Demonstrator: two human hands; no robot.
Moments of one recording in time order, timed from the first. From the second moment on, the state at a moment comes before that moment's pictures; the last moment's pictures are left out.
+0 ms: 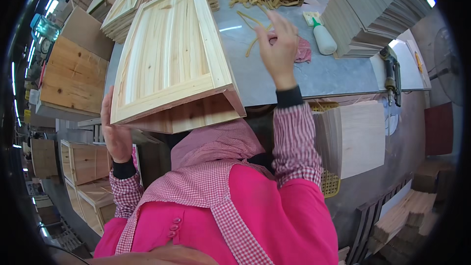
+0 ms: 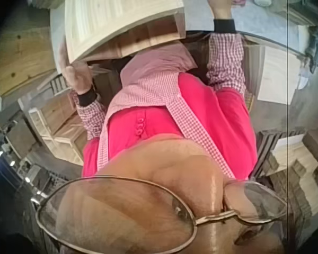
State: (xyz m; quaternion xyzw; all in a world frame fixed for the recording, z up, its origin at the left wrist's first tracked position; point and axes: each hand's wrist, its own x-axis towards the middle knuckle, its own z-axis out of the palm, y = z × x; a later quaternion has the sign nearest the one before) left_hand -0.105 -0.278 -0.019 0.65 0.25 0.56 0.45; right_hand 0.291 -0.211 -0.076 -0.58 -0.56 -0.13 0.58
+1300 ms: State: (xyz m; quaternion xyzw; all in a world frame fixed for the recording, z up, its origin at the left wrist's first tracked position) left_hand -0.115 -0.408 0.040 0.92 0.16 0.35 0.02; right_hand 0.108 -0.436 0.044 -0.31 -0.85 0.22 0.35
